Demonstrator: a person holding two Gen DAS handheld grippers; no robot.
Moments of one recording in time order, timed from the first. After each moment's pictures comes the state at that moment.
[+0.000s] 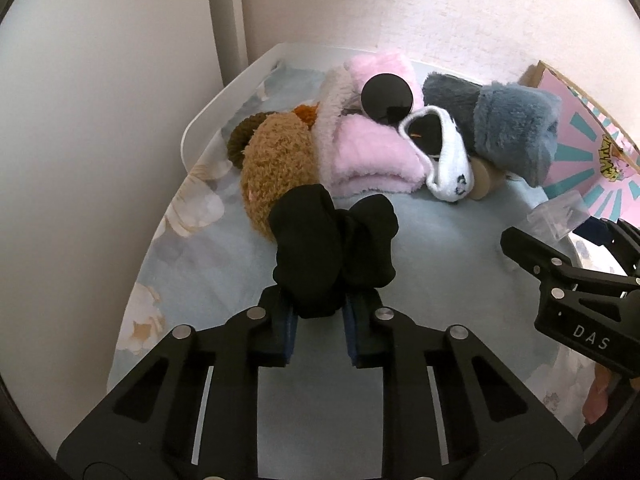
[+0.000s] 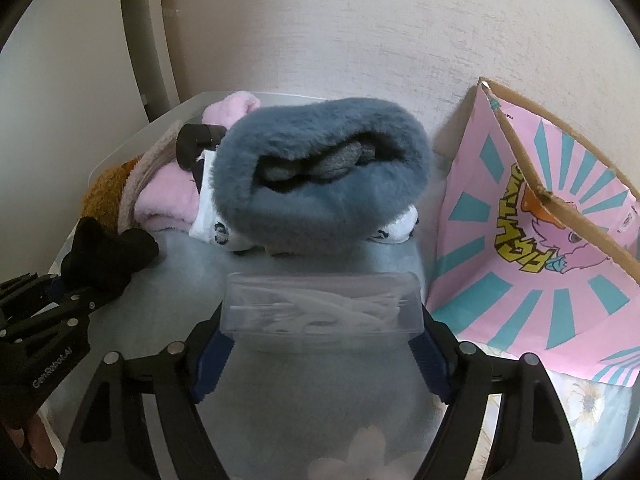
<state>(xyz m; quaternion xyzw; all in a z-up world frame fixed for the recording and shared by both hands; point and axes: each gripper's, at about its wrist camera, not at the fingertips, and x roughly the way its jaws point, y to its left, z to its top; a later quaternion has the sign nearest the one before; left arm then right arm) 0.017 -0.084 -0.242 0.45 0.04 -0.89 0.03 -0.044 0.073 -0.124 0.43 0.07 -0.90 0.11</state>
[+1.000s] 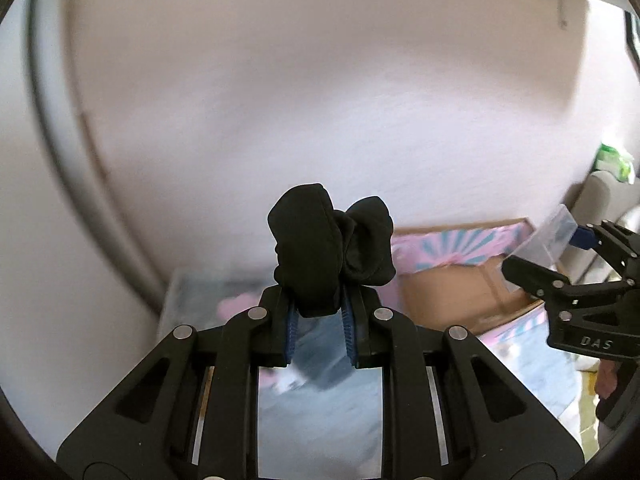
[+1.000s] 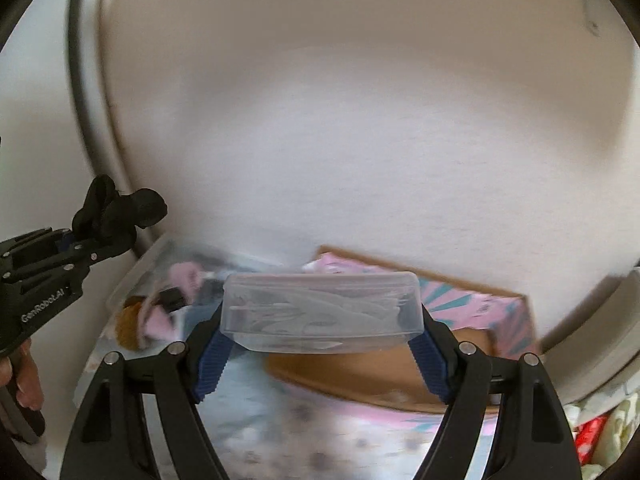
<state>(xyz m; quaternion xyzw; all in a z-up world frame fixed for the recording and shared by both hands) -0.039 0.029 -0.018 0.33 -0.03 -0.93 -0.13 -0.047 0.168 0.068 0.35 0.04 -0.93 0.04</state>
